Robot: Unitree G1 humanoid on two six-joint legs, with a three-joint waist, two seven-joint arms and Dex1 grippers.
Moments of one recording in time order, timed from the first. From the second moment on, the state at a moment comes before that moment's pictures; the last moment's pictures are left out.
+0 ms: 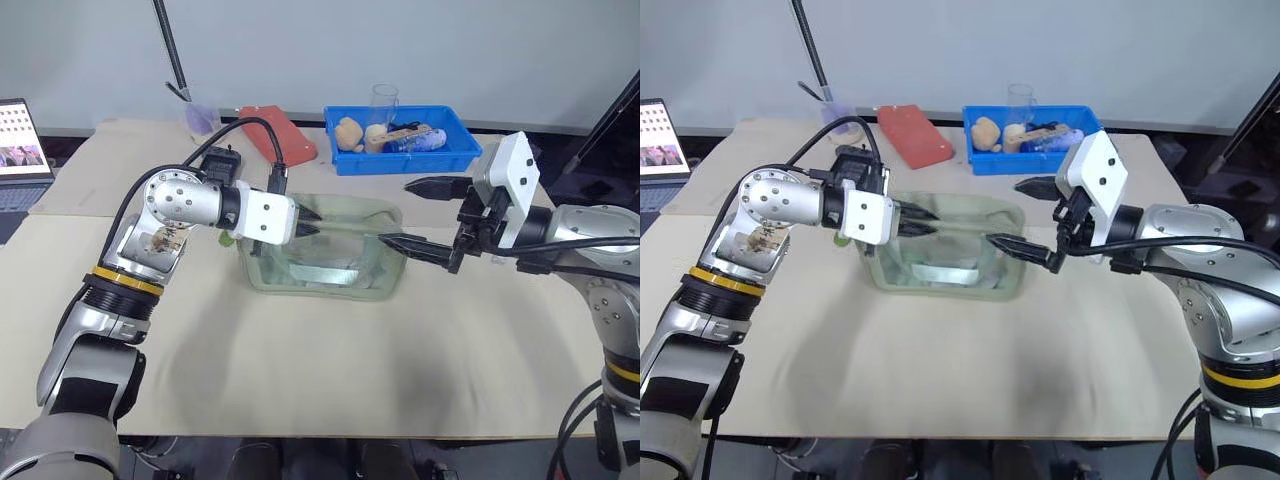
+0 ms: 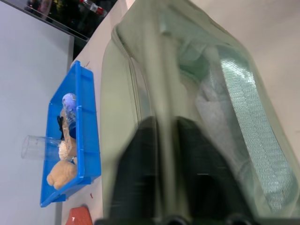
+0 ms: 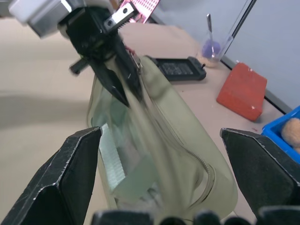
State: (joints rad) left arm -0.93 0.70 -0.29 0.21 -0.01 -0.27 -1.20; right arm -0.61 -0.84 -0.09 -0.49 0.60 0.77 0.81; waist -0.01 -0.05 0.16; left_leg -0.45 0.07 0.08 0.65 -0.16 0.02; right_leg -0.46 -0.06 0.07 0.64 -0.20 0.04
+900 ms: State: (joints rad) left arm -0.86 0.88 -0.01 -0.27 -0.55 0.66 -1.17; right arm -0.55 -0.83 0.04 -0.29 0.39 0.57 0.93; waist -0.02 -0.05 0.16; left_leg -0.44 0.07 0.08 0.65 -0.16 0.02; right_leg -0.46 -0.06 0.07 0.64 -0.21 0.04
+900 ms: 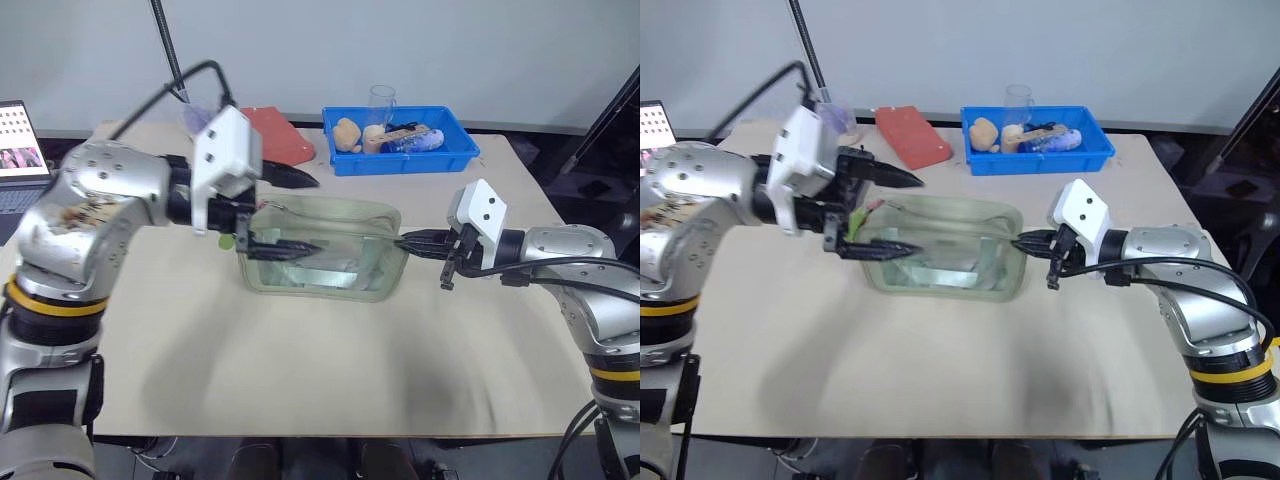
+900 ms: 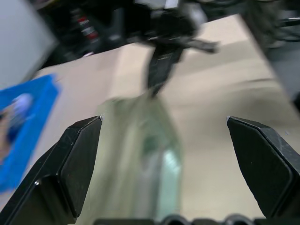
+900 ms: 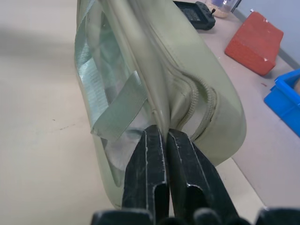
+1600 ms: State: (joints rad) left arm -0.42 0.93 0.20 -0.19 -0.51 0.64 -1.00; right arm -0.58 -0.81 0.06 -0.24 0.34 0.52 0.96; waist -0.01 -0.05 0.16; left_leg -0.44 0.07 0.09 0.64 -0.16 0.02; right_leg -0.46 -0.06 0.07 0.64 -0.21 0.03
